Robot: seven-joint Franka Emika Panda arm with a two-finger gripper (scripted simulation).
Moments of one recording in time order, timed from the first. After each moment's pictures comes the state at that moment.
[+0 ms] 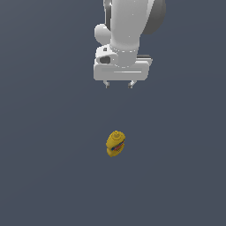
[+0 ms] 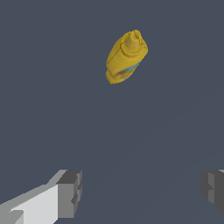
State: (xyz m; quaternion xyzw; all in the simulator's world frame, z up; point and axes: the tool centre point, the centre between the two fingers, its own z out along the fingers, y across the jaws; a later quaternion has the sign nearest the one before) arm -0.082 0.025 0.305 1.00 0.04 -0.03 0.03
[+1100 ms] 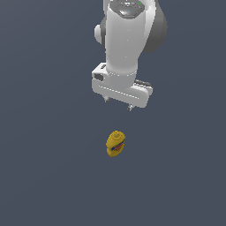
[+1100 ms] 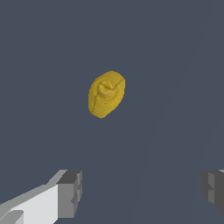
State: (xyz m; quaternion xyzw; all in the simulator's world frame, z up) arm -0.005 0.022 0.275 0.98 -0.20 -0.01 0.01
